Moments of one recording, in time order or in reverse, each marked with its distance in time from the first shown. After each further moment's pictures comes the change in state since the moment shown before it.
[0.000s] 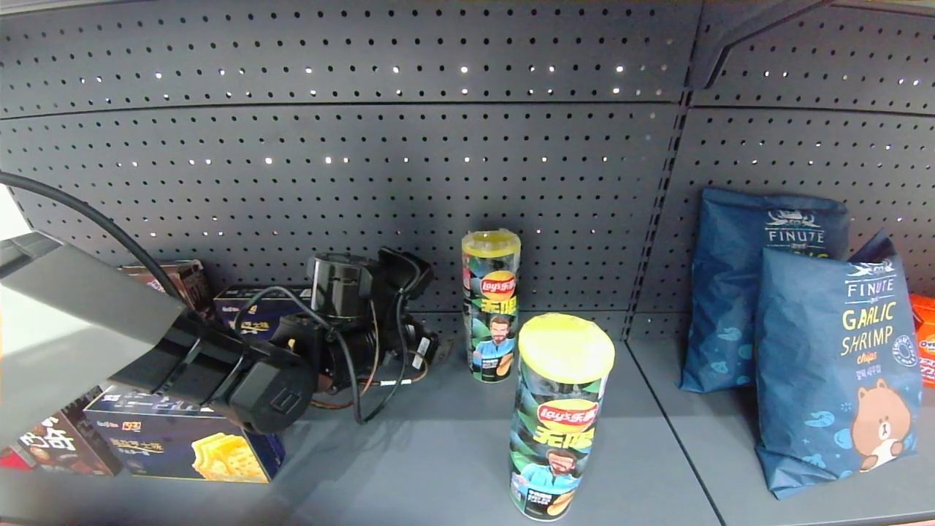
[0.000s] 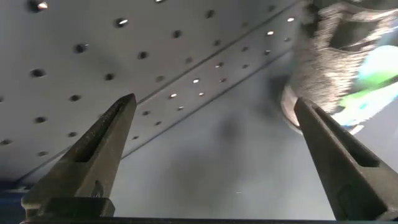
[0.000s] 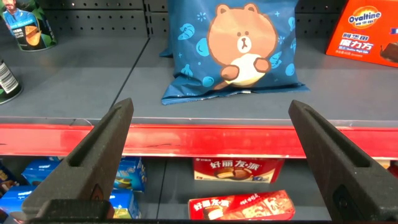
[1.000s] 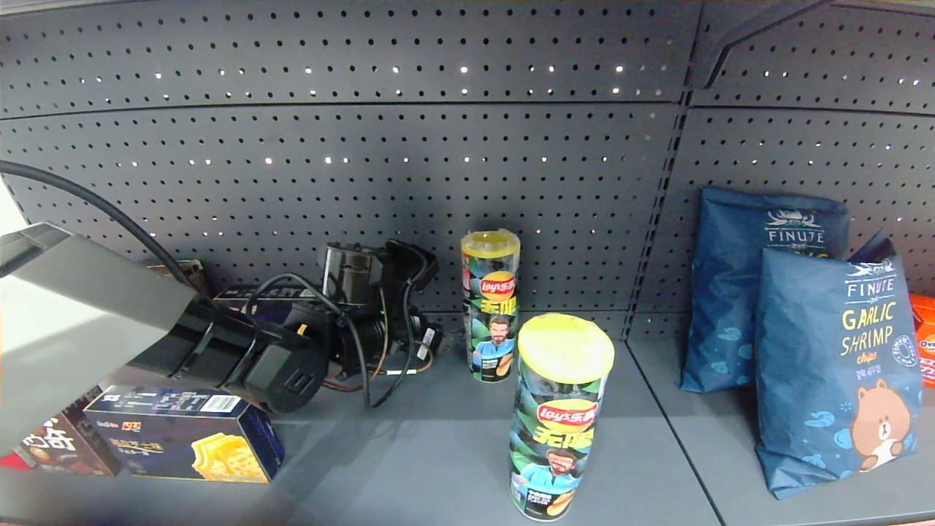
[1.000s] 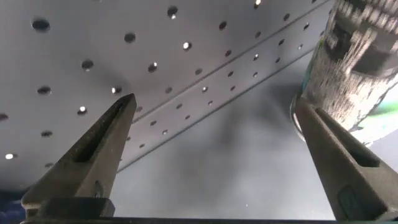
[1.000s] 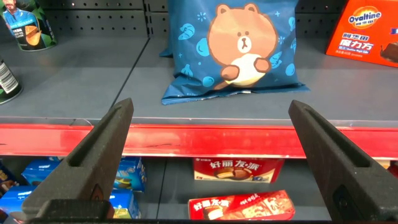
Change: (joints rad) left arm -0.005 0.027 -0.092 0.085 0.013 -0.002; right arm 0.000 0.000 0.000 0.000 0.000 0.000
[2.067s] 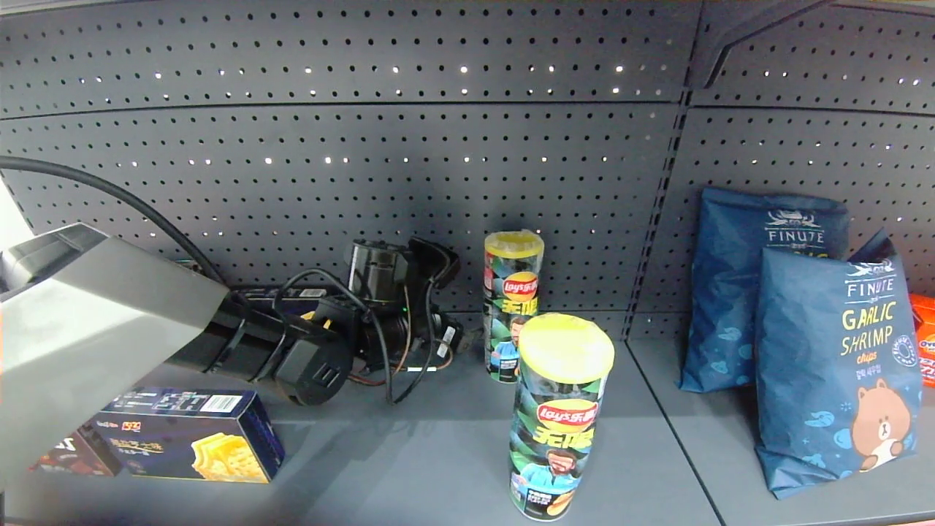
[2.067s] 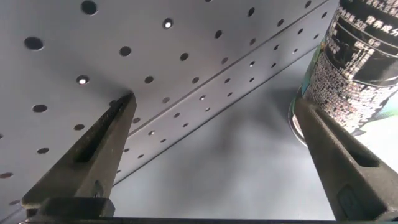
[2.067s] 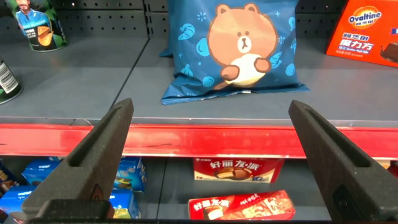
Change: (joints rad) left arm -0.045 0.044 -0.082 0.038 -0.003 -0.001; right arm 0.000 0.000 0.000 0.000 0.000 0.000
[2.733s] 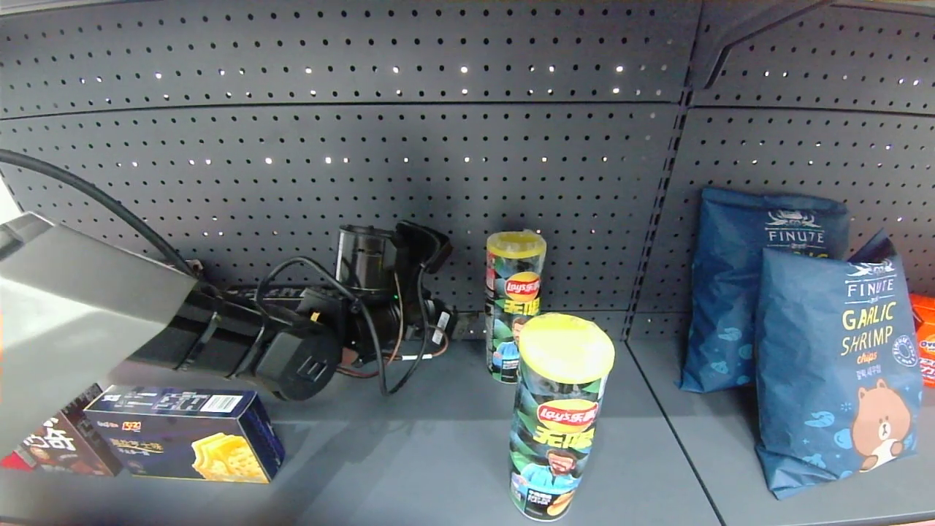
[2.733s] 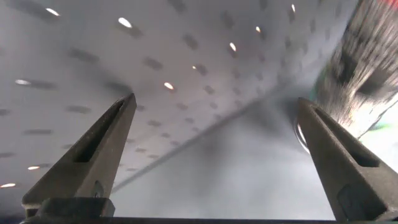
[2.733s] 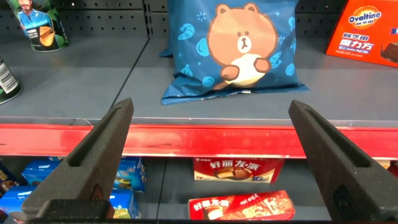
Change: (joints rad) left arm 0.004 -0.056 0.006 -0.005 0.046 -0.026; right arm 0.000 0.000 0.000 0.000 0.000 0.000
